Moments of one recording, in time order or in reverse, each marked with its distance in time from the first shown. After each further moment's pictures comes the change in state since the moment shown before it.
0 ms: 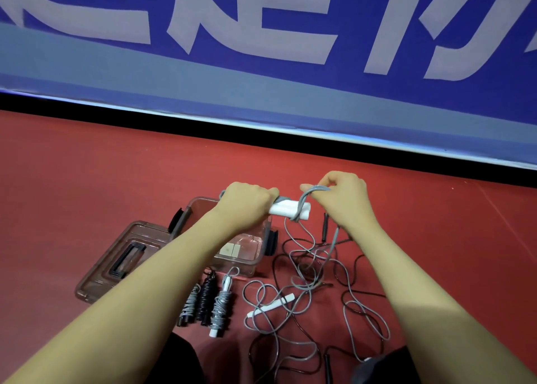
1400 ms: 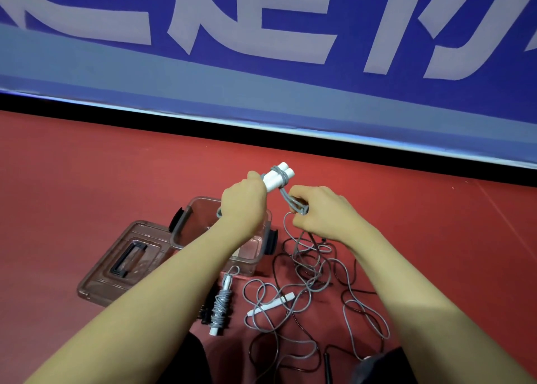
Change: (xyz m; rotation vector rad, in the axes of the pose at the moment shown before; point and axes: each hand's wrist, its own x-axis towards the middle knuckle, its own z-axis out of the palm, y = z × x) left_hand 0.004 0.021 -0.006 -0.318 -0.008 -0.553; right_hand -0.017 -0.019 0.001 -0.446 -0.422 -0.297
